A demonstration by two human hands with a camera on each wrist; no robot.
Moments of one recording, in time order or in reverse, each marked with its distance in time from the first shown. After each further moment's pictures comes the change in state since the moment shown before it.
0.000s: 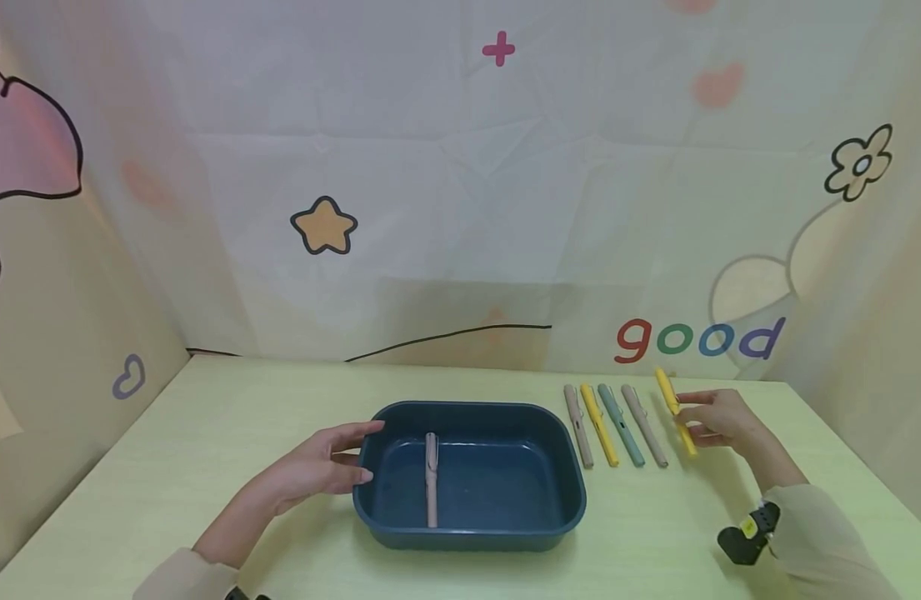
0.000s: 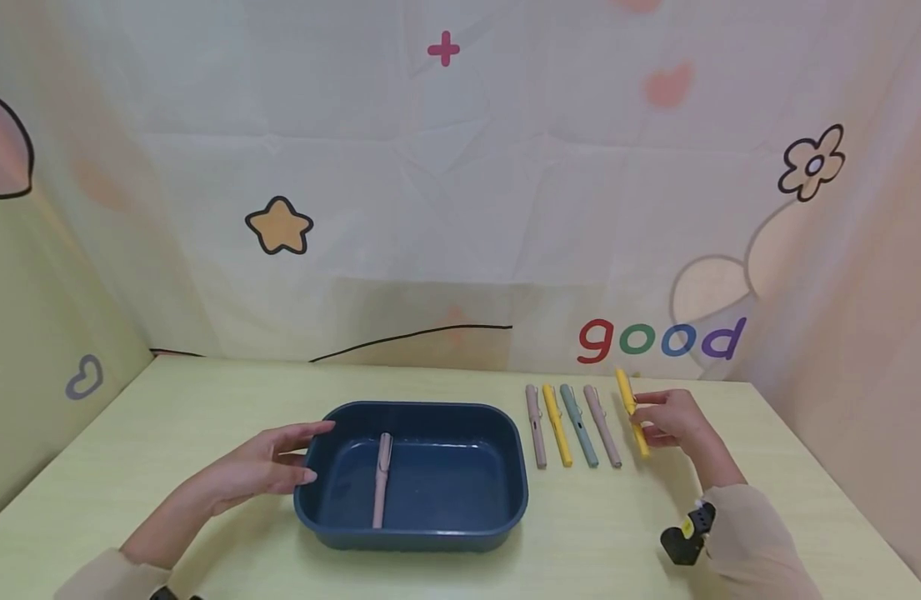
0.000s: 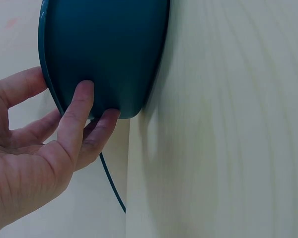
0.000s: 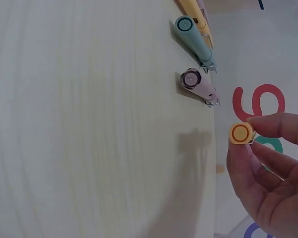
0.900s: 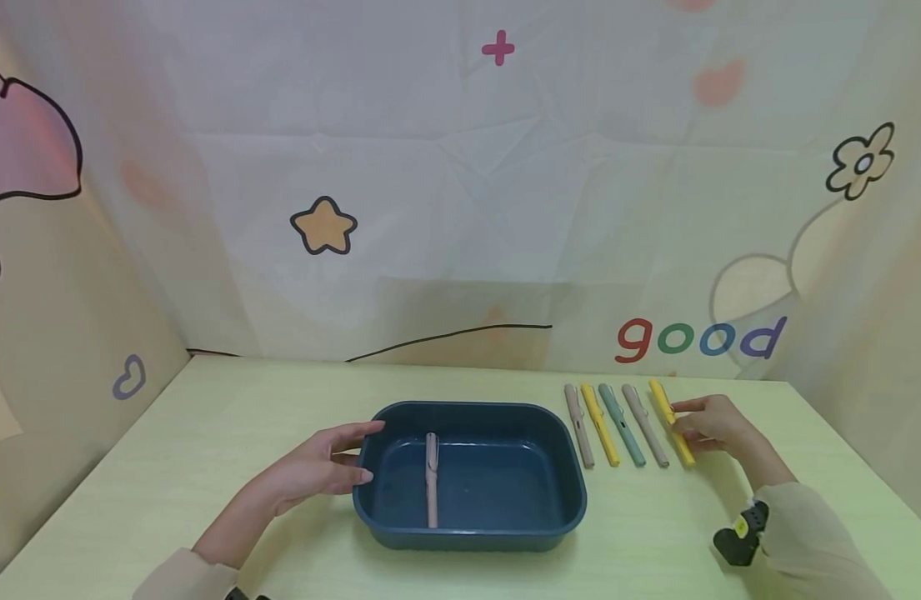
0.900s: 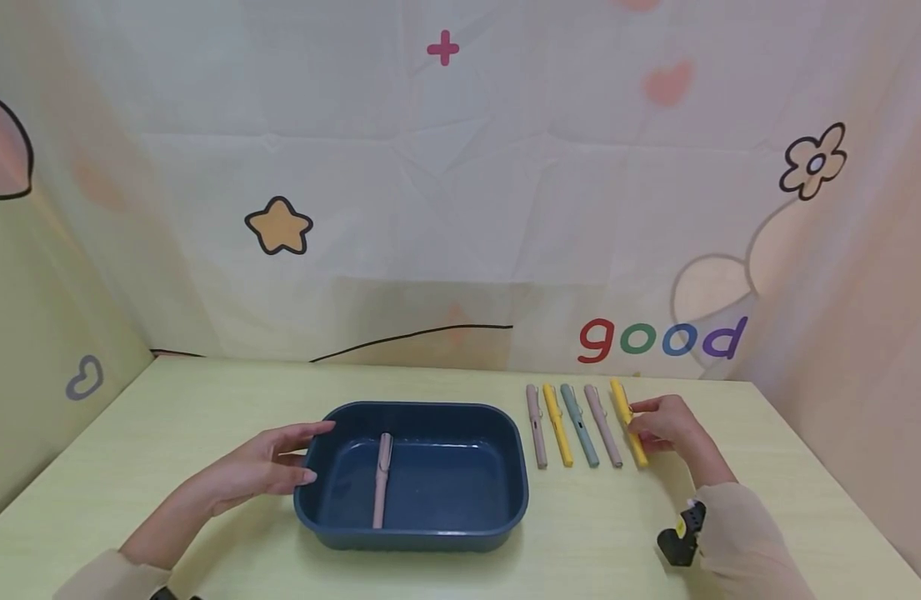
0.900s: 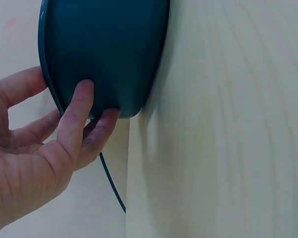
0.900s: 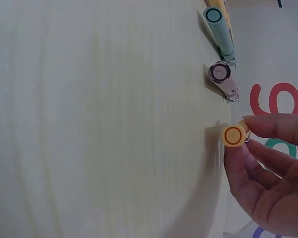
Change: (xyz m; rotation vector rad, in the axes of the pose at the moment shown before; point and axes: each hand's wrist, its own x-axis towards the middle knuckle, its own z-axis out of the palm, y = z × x) left_hand -0.001 0.002 0.001 0.011 0.009 -0.006; right_hand 0.008 0.008 0.009 -0.031 -0.035 0.003
